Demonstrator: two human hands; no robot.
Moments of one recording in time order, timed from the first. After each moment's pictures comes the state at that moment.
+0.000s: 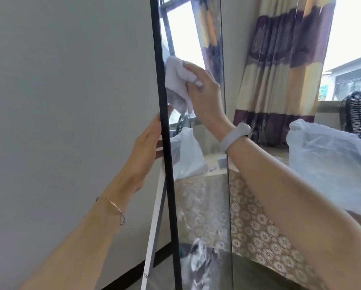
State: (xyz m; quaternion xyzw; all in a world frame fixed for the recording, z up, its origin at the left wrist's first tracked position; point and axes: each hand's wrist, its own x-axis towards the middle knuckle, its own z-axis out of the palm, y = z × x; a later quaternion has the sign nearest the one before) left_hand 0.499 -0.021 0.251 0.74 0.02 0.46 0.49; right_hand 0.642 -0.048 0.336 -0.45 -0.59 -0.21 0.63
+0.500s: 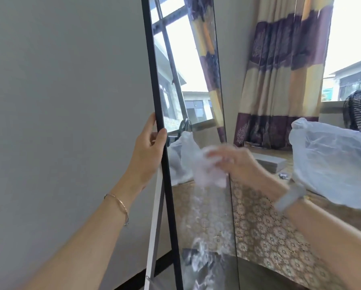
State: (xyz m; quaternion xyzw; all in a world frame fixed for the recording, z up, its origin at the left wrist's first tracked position) left_hand 0.504 -0.018 0.237 0.73 0.07 0.54 0.41; right_hand 0.682 -0.143 0.221 -0.57 -0.67 0.00 0.47
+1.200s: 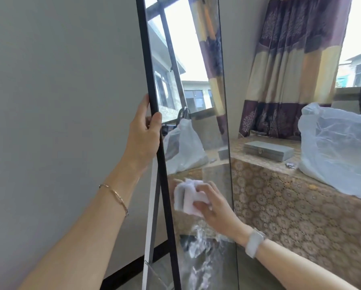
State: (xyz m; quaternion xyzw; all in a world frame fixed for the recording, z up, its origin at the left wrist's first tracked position) left_hand 0.510 -0.025 0.233 0.71 0.11 0.59 0.38; right_hand 0.679 -0.101 0.082 -0.59 -0.67 -0.05 0.45
